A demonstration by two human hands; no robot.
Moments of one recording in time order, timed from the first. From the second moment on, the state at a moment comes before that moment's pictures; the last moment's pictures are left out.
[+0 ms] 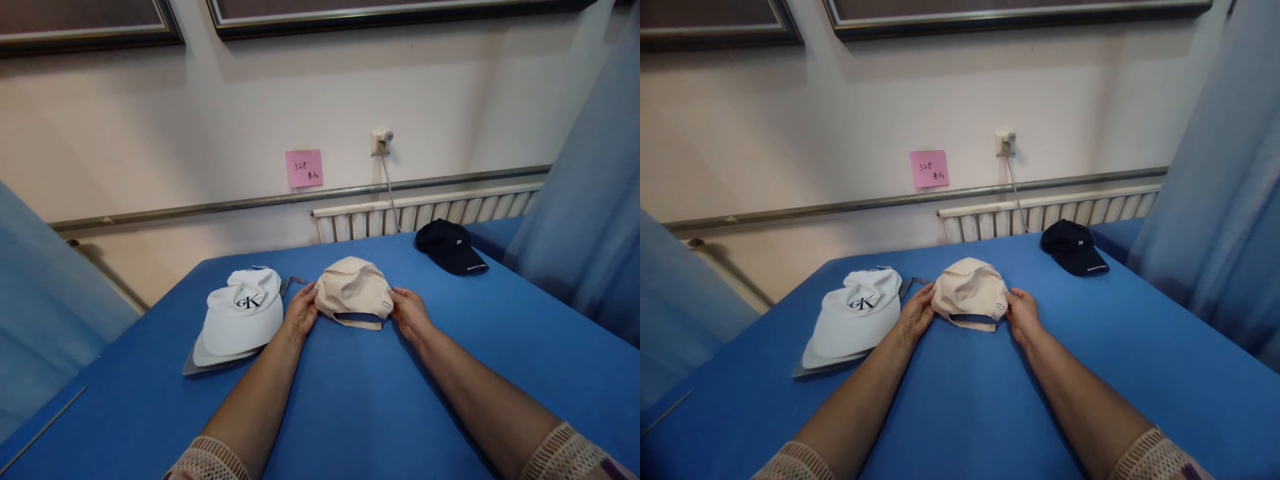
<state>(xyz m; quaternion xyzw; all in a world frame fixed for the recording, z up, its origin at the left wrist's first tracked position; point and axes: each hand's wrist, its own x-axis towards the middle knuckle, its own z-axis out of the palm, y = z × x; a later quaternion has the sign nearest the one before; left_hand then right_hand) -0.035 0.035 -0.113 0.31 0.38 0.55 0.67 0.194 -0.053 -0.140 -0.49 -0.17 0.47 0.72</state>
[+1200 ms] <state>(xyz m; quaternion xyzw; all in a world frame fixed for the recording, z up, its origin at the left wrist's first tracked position) -0.022 -0.067 -0.094 0.91 0.31 0.21 0.19 0.207 -0.063 -0.145 -0.54 -0.64 0.33 0.43</state>
